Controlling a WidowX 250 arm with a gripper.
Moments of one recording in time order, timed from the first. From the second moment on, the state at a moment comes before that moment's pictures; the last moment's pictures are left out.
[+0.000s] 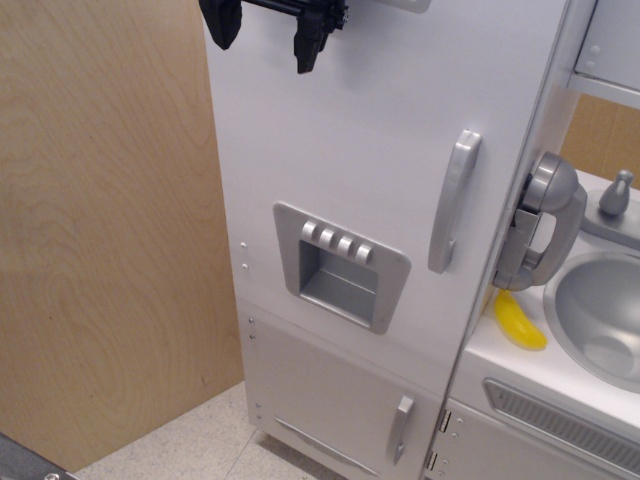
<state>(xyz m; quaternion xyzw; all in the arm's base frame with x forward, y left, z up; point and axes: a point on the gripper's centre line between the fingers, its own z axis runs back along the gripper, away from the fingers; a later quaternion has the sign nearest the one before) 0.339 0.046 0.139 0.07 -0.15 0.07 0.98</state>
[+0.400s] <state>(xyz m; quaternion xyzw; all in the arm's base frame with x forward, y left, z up) 0.335 0.044 0.128 0.06 -0.13 0.06 0.99</state>
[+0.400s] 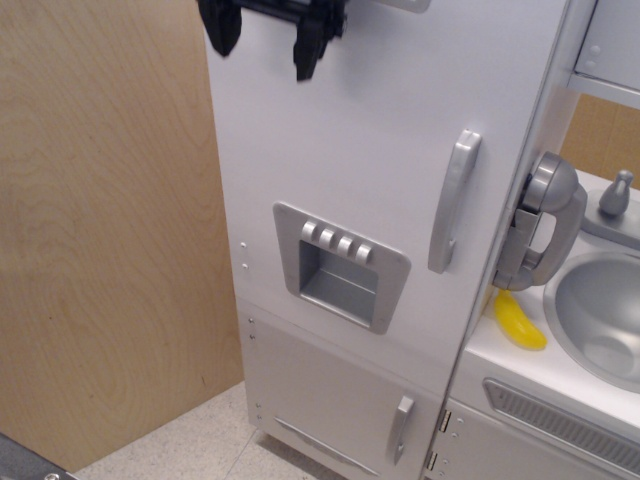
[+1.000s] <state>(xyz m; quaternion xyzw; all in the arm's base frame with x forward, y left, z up) 0.311 -0.029 0.101 0.04 -0.13 -0.02 0.99</state>
